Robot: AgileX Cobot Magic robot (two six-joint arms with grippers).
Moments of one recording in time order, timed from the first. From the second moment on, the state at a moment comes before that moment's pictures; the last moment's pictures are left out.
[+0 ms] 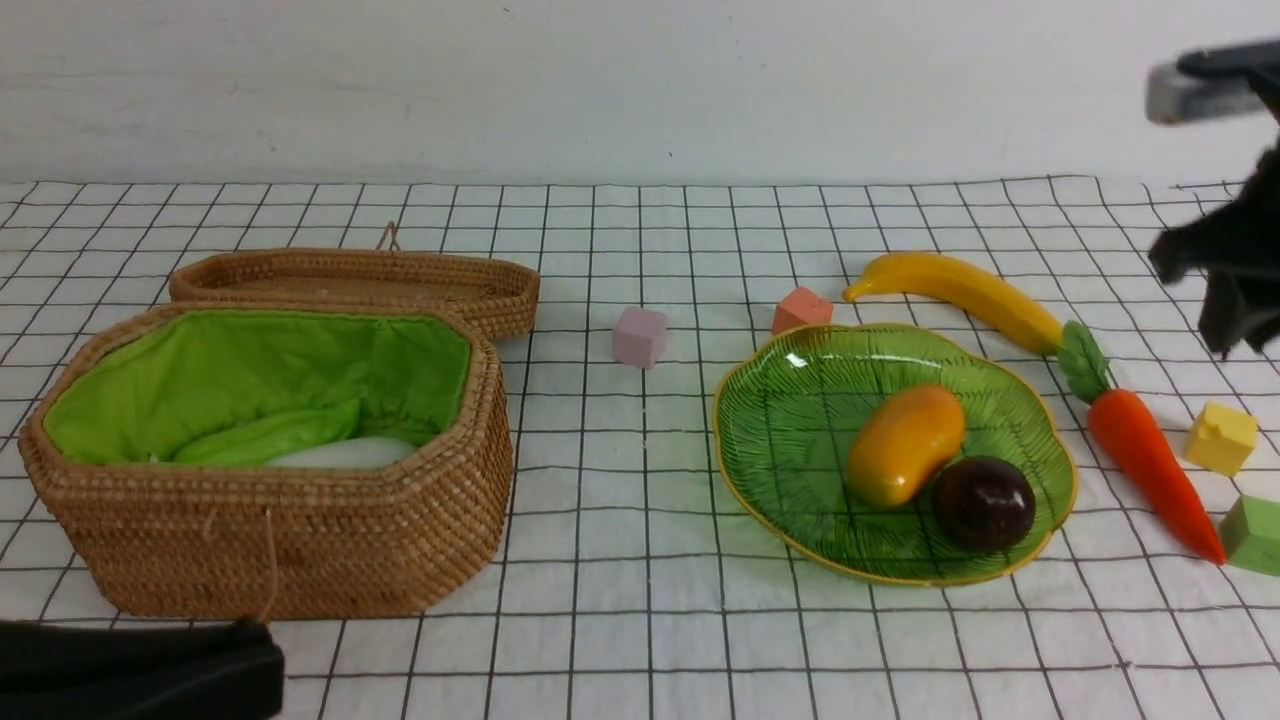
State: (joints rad) right arm -0.01 1.71 -1.58 0.02 1.19 -0.12; left arm -0.72 0.46 -0.67 -0.39 0.56 0.32
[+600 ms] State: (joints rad) right arm -0.11 2.06 -1.44 0.13 0.74 -0.30; left arm -0.72 0.46 -0.67 -0.48 0.56 0.38
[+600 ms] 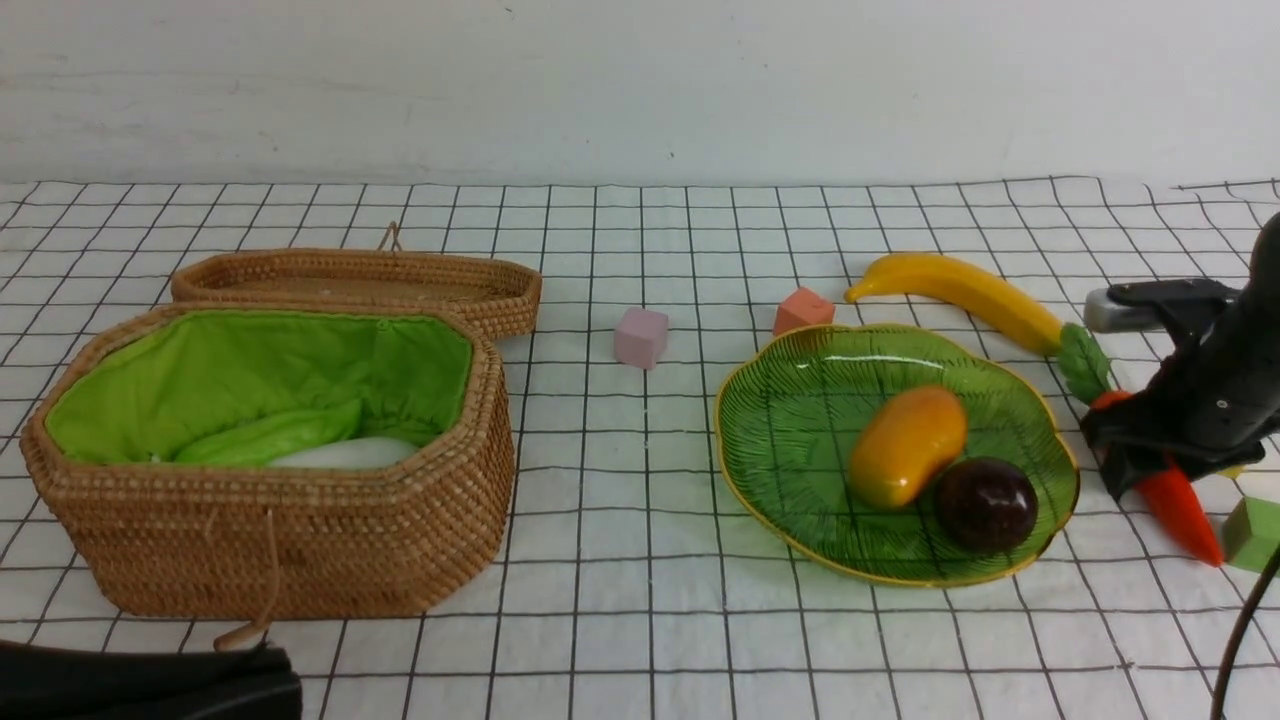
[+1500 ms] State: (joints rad) right arm 0.65 1.83 -1.92 0.74 0.76 -0.81; left arm -0.72 0.46 -0.67 0.58 0.71 -0.77
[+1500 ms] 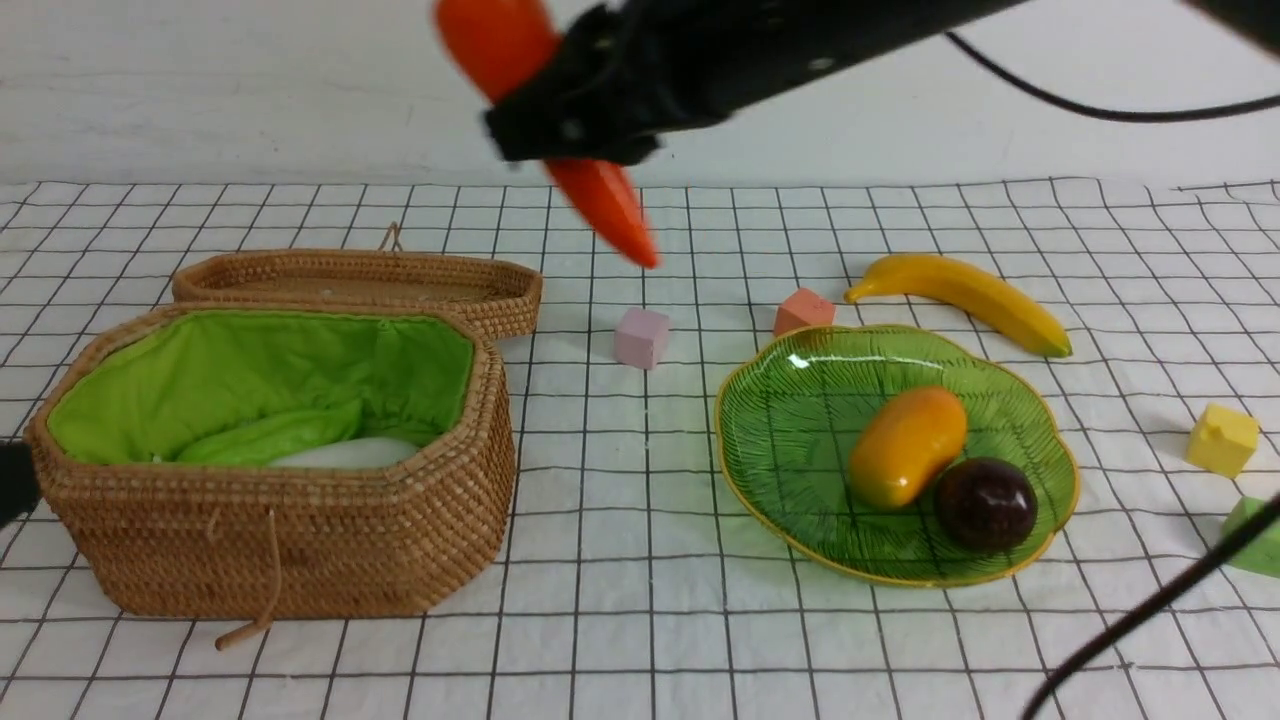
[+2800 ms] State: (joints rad) right arm 0.07 2.05 -2.02 0.07 1.06 -0.29; left arm -0.72 0.46 -0.67 0.21 0.35 -0.39
